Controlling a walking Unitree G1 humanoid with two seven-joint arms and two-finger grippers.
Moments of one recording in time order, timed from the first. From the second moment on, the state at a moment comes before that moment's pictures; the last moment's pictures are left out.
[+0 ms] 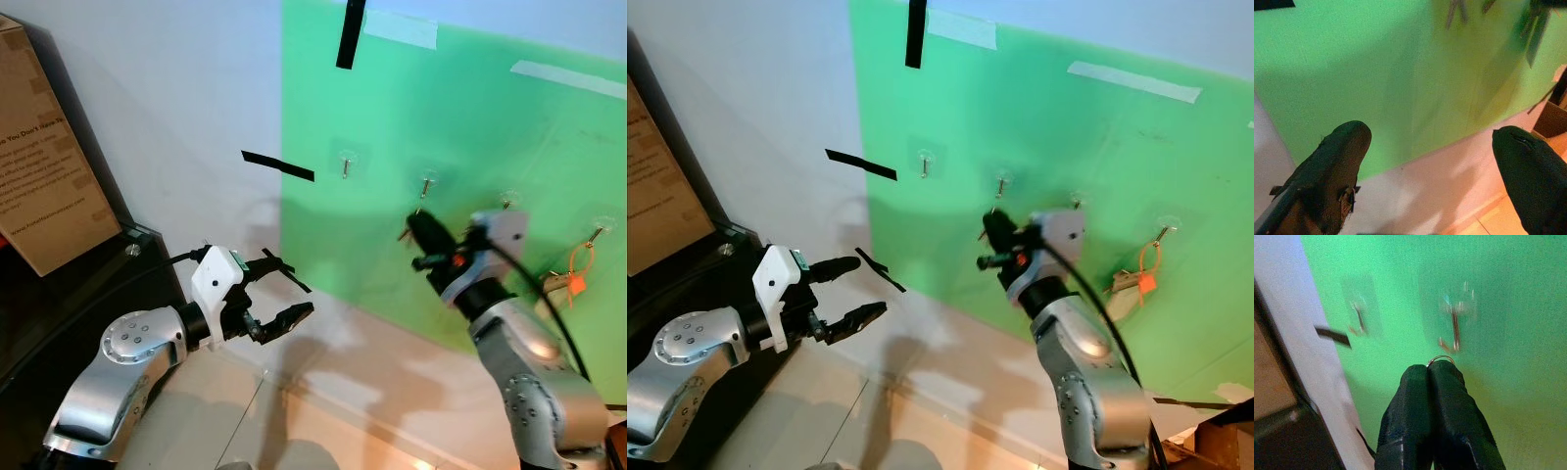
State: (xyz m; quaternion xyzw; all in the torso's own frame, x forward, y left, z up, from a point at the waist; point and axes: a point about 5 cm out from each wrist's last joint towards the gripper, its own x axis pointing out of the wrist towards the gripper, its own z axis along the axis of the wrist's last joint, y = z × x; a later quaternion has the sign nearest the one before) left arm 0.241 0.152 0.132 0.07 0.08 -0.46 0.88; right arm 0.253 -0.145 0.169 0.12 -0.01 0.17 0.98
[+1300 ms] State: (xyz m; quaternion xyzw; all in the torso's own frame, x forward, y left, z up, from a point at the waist) left arm 0.238 0.151 0.138 0.07 0.09 -0.47 0.87; right arm 0.255 -0.163 0.172 0.17 0.00 0.11 0.98
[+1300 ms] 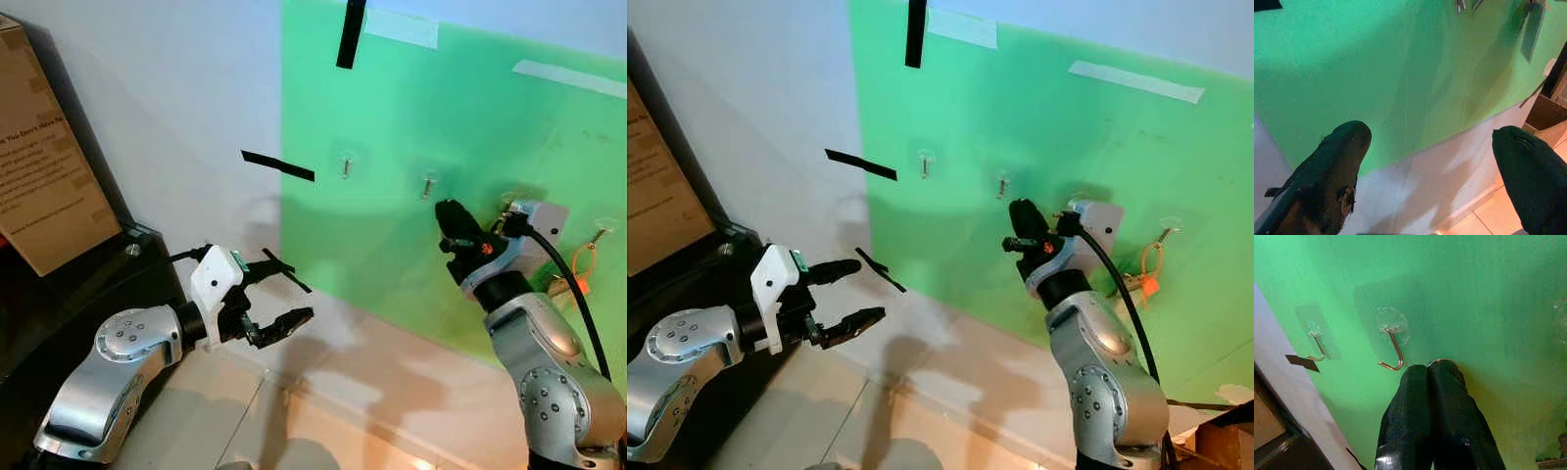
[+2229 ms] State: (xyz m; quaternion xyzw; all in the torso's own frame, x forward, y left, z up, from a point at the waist) left arm 0.238 0.151 0.138 0.07 0.09 -0.48 0.87; right arm 0.213 -0.132 0.200 0.31 -0.04 0.40 0.86
